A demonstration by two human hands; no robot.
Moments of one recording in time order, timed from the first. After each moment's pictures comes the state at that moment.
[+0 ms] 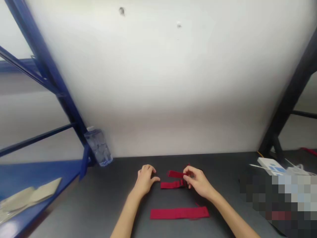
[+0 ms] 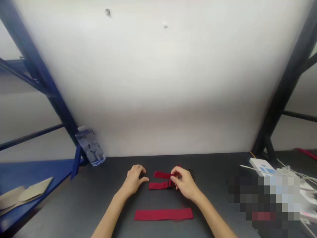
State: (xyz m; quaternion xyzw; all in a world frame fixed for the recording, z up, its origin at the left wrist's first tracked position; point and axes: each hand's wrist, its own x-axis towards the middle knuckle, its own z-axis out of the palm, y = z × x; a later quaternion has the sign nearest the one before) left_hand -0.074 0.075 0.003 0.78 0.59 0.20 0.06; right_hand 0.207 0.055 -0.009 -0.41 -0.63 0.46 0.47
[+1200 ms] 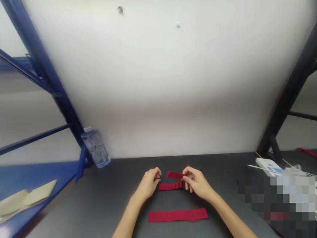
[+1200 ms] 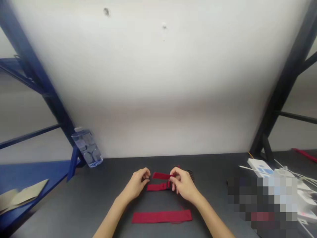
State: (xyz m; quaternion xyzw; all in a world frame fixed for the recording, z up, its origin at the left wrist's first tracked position) left_hand -0.049 0.066 0.012 0.78 0.51 0.32 0.19; right_hand 0.203 0.057 -0.013 -0.42 -0.64 0.47 0.44
